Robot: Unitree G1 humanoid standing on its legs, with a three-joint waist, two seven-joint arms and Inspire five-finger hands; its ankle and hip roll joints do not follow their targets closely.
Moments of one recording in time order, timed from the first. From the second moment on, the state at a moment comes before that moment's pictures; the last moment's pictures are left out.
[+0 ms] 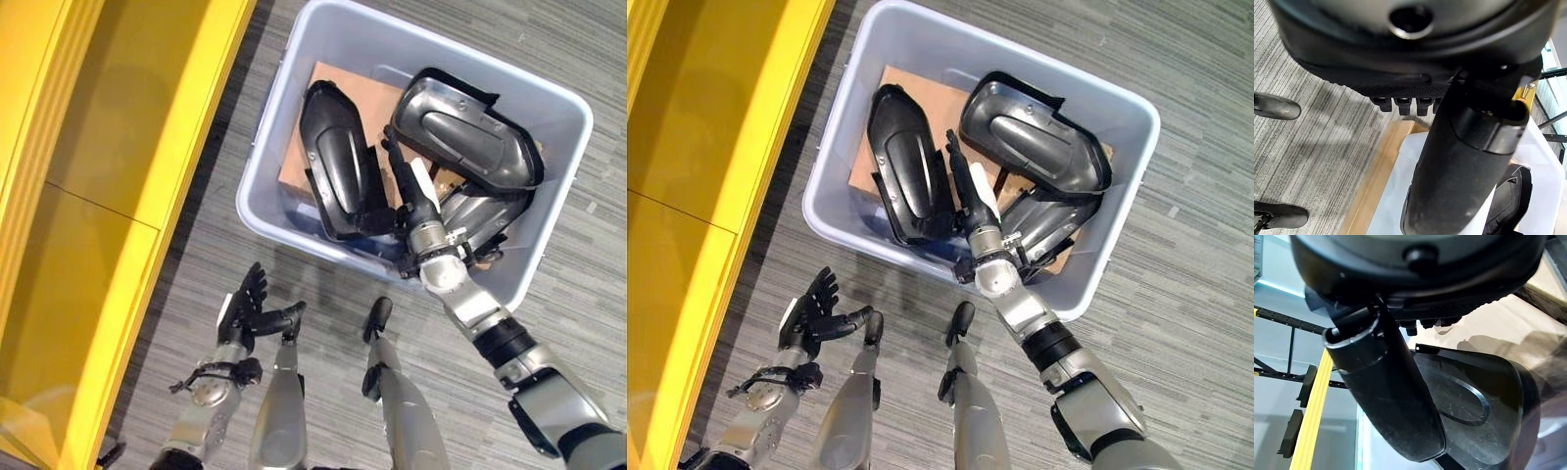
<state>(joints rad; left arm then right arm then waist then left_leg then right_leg) -0.01 0.42 -0.27 0.26 -0.54 -0.22 0.15 -0.73 -0.41 0.50 0.42 0.13 -0.07 -0.34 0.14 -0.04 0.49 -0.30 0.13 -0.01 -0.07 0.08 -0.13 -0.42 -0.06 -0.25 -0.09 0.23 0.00</state>
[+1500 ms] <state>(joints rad) -0.07 0.42 -0.30 0.26 -0.58 -0.24 0.17 -0.96 -0.43 0.39 0.62 0.22 -0.18 -0.43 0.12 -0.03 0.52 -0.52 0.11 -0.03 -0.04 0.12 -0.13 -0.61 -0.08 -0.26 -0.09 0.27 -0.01</state>
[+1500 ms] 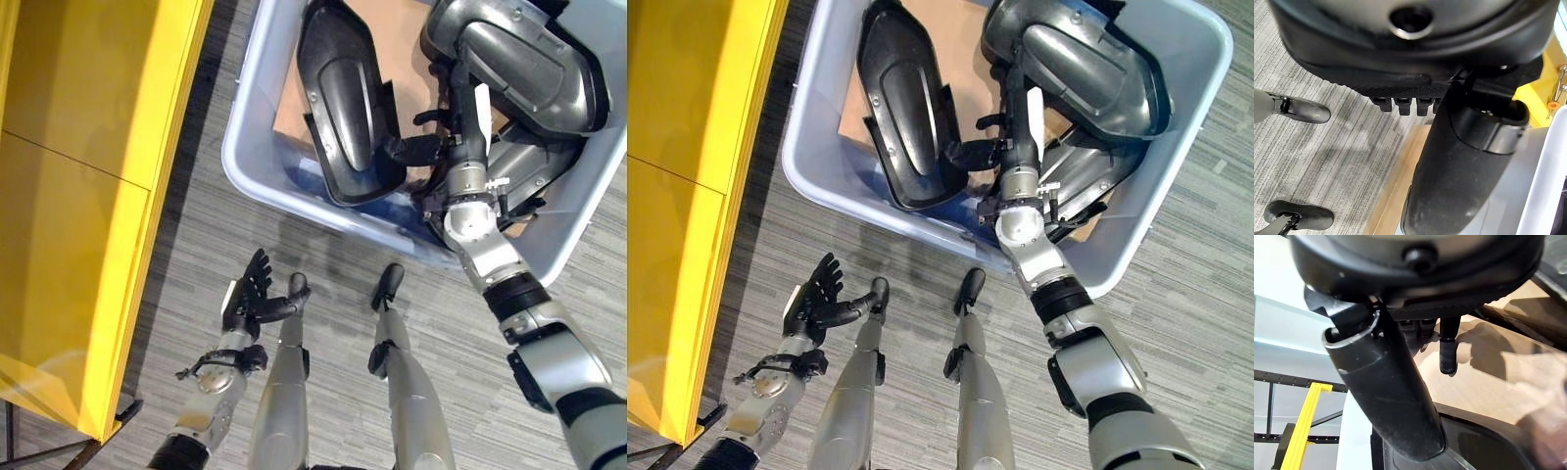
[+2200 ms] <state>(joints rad) -0.08 0.41 -0.30 0.24 -0.58 -0.24 0.19 -1.08 -0.42 0.47 0.80 -0.08 -0.12 -0.46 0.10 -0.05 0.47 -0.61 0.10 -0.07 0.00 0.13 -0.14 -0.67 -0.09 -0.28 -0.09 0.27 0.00</state>
